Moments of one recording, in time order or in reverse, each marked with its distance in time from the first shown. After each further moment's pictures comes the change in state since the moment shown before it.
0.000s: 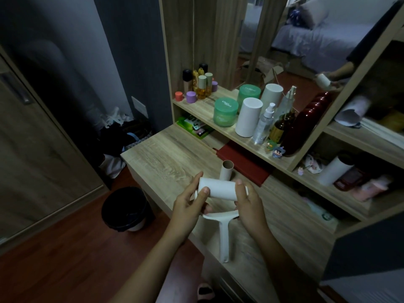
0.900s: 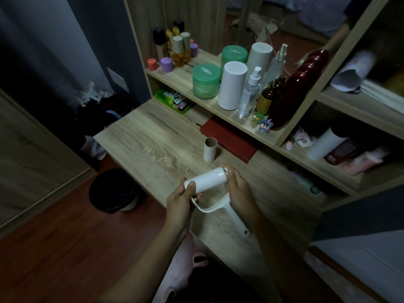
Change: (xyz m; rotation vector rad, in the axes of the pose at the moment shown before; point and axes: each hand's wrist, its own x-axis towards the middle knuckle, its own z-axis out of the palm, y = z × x) left_hand 0.023 -0.065 0.042 -0.388 0.288 -0.394; right_hand 0.037 0.070 -0.020 0.116 -0.145 0.134
